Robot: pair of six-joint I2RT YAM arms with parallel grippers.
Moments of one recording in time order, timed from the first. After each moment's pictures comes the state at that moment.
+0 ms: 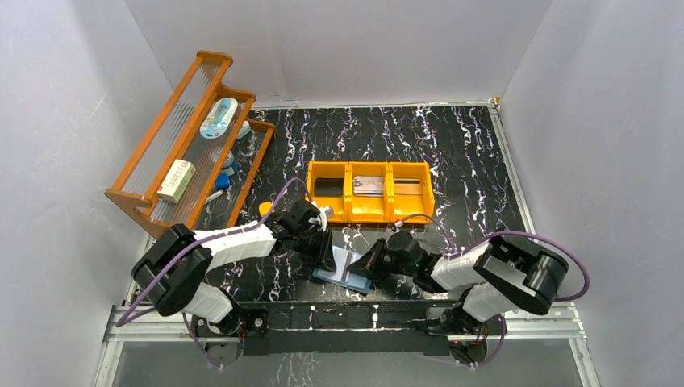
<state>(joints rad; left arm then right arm) -0.78 1.45 0.64 -0.24 0.38 -0.63 0.95 1.44 0.21 0.63 -0.16 1.48</state>
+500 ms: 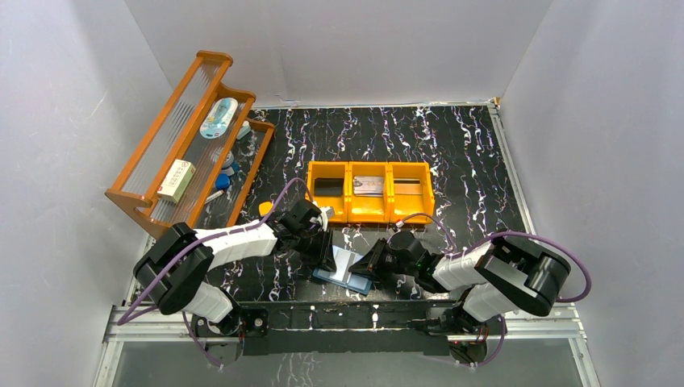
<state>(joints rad) -0.79 1.47 0.66 -0.25 0.38 -0.63 0.93 1.42 0.19 0.63 -0.20 1.45</state>
